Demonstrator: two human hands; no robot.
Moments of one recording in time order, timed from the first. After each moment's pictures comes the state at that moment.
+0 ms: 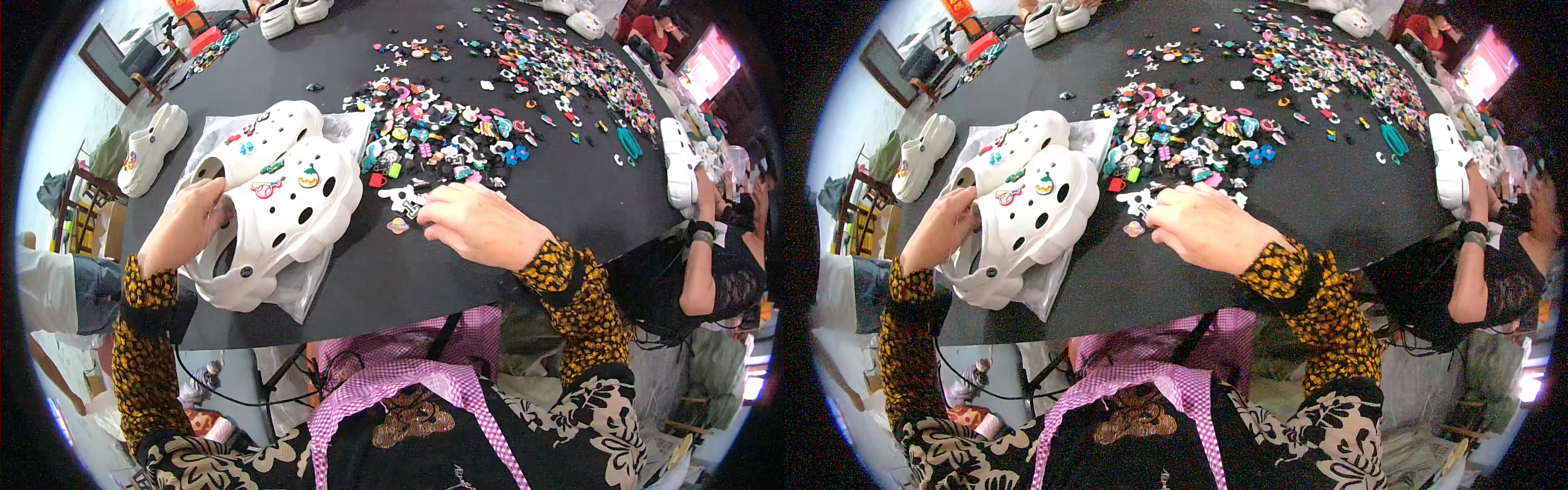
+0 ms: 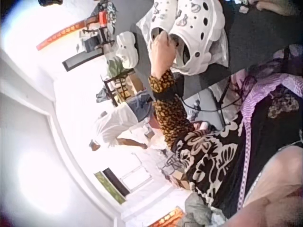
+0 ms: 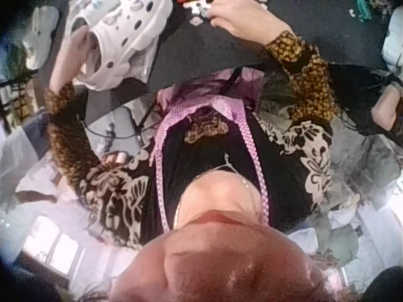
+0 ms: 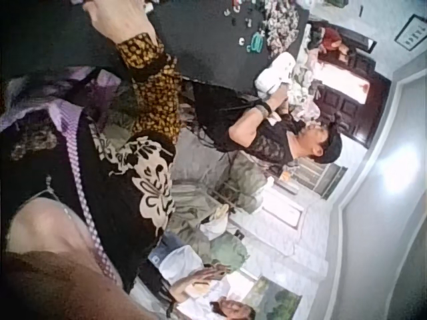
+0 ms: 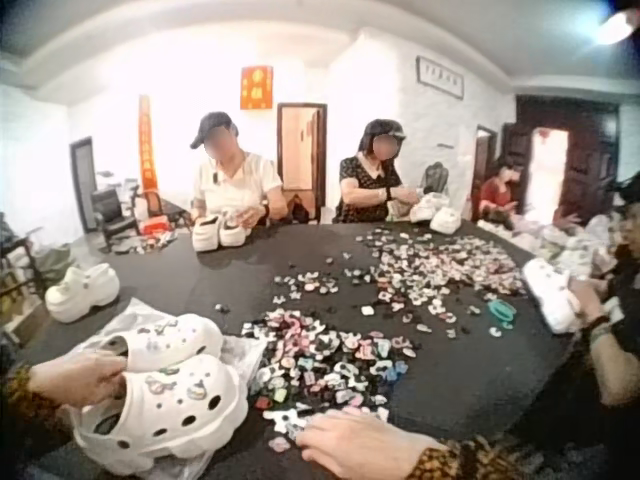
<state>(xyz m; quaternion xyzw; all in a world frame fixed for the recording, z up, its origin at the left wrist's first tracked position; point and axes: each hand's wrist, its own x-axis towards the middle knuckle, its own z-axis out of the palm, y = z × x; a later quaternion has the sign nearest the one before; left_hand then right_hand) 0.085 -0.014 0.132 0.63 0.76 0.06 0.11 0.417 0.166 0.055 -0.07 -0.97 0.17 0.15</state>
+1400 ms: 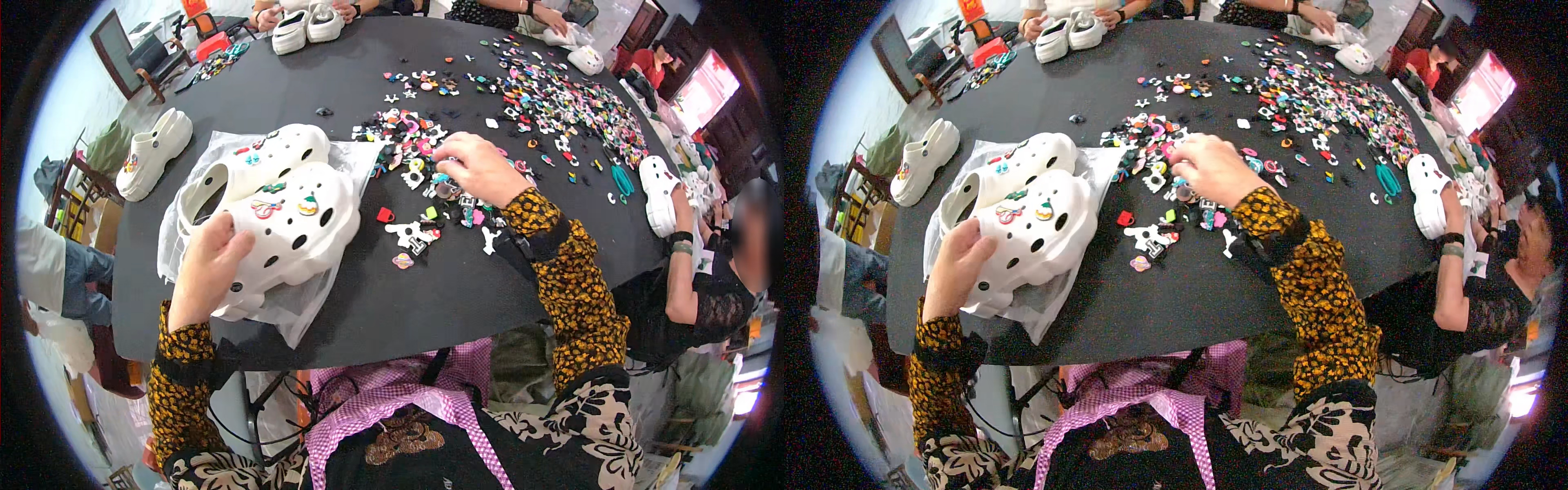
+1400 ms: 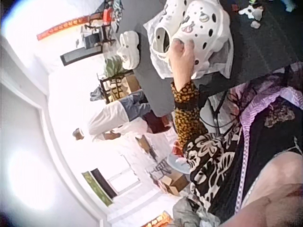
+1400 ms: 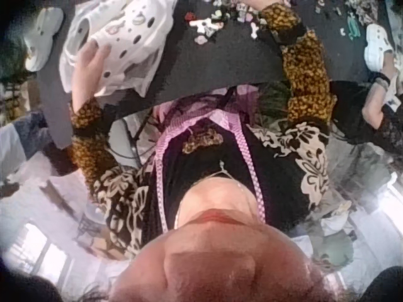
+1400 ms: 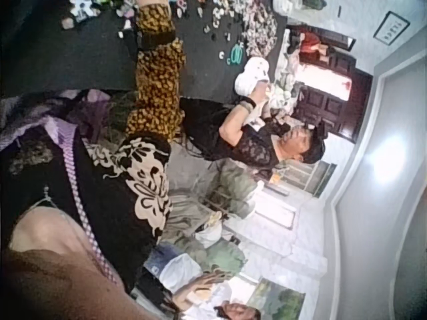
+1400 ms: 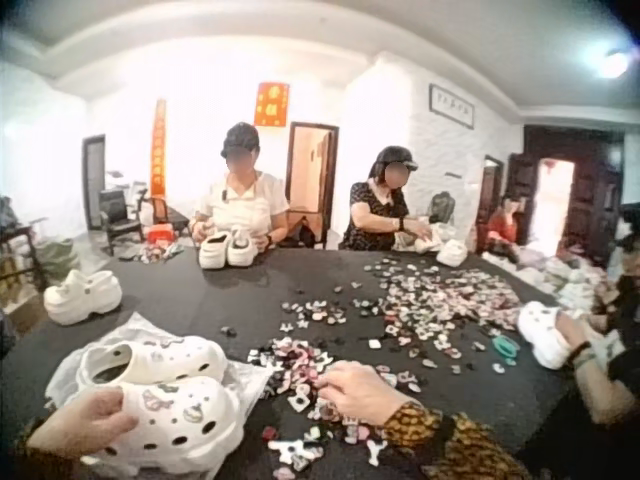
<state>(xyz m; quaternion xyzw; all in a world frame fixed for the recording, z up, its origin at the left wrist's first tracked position) 0.122 -0.028 0.100 0.43 0.76 0.41 0.25 0.364 0.276 0.046 -0.15 -0.95 0.17 0.22</state>
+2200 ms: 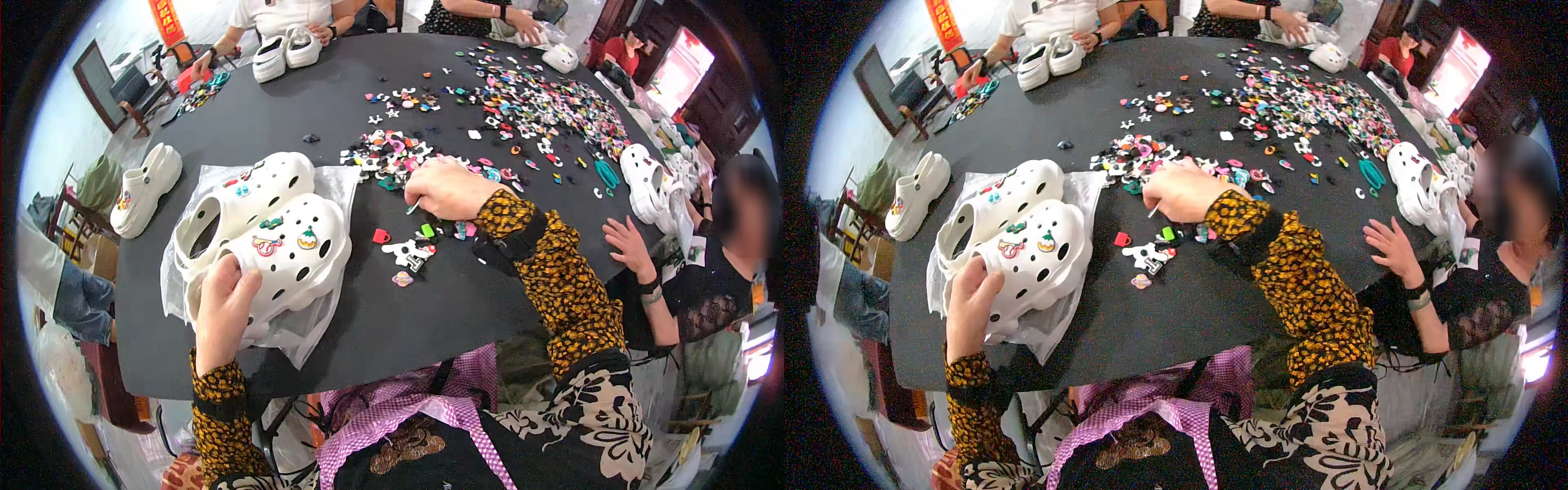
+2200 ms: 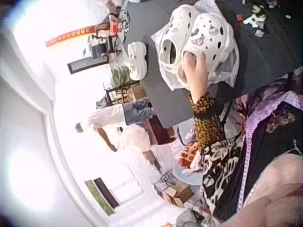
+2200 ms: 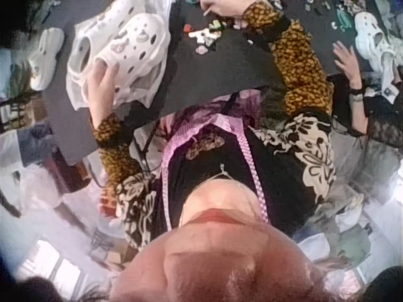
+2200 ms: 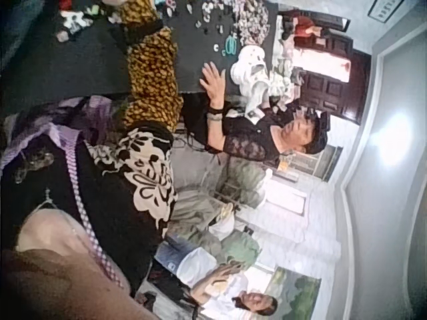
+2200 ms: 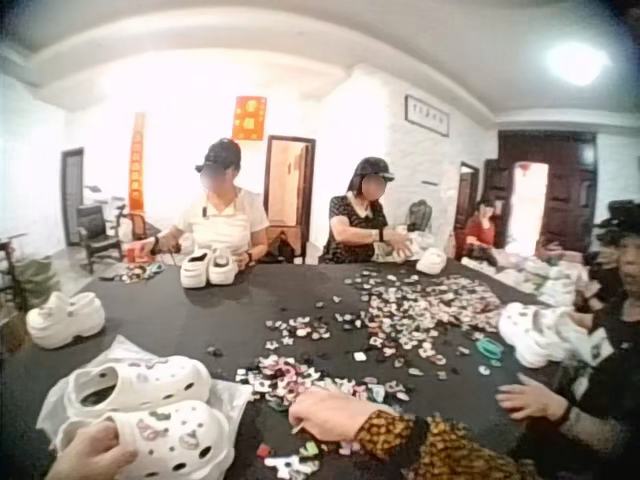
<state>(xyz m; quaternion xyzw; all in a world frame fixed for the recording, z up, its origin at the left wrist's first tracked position) 0.127 -0.038 0.088 0.41 0.75 0.47 0.22 0.343 0.253 0.067 -0.13 -0.98 0.12 0.02</state>
